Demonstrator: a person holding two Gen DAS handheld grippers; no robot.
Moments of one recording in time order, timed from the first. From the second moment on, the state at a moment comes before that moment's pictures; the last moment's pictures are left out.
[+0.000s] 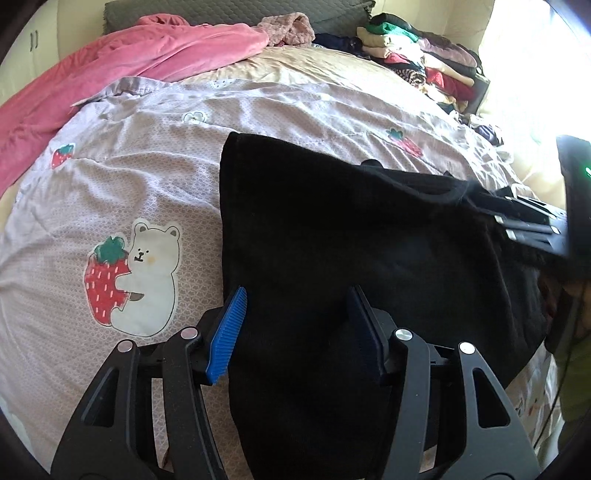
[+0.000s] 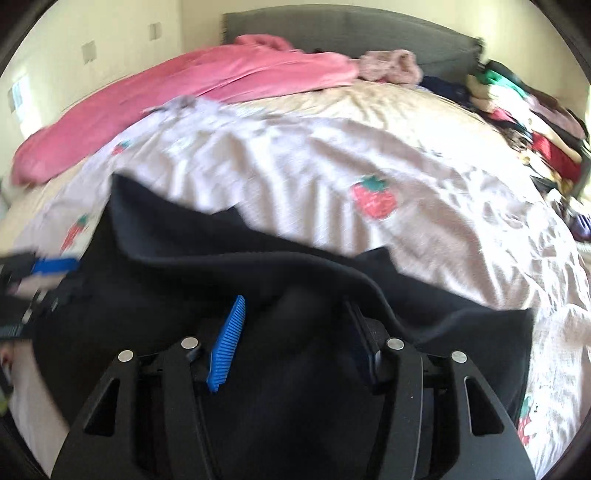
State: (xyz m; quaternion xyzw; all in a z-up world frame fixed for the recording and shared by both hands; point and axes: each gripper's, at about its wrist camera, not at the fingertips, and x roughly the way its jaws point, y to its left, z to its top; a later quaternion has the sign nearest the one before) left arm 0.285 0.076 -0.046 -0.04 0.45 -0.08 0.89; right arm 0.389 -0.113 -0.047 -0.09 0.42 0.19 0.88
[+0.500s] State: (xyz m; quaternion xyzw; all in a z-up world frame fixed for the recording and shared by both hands) left arm 0.283 0.111 -0.047 -0.13 0.43 -0.06 0.89; right arm 0.359 -0.279 -0.031 0.00 0.40 0.05 0.91
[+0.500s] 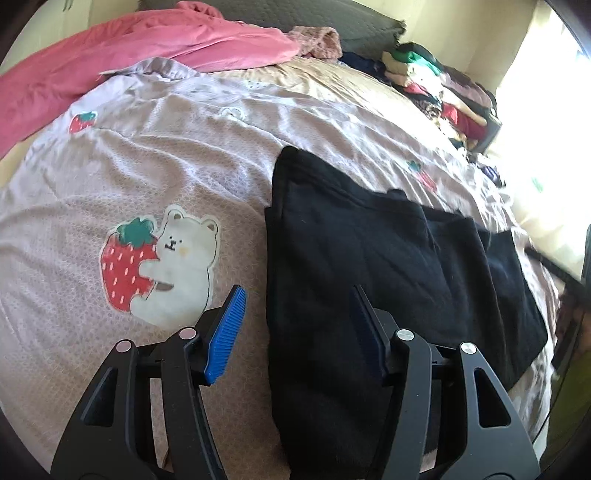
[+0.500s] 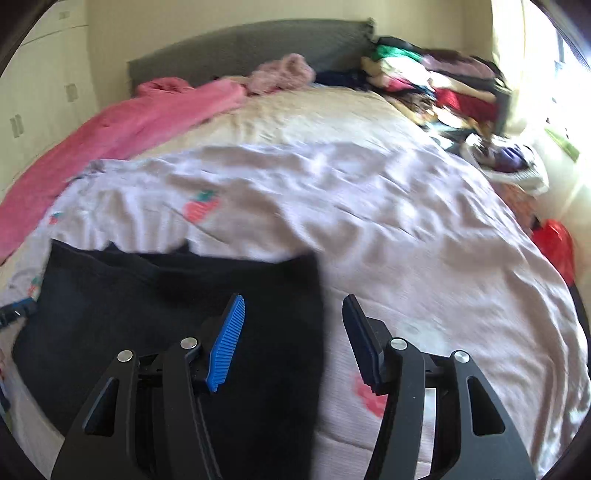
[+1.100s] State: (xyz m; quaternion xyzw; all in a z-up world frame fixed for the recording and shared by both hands) left arm 0.317 0.113 -0.034 -0.11 0.41 -0.04 0.90; right arm 0.384 -0.302 -0.052 0.06 0.42 0.03 0.90
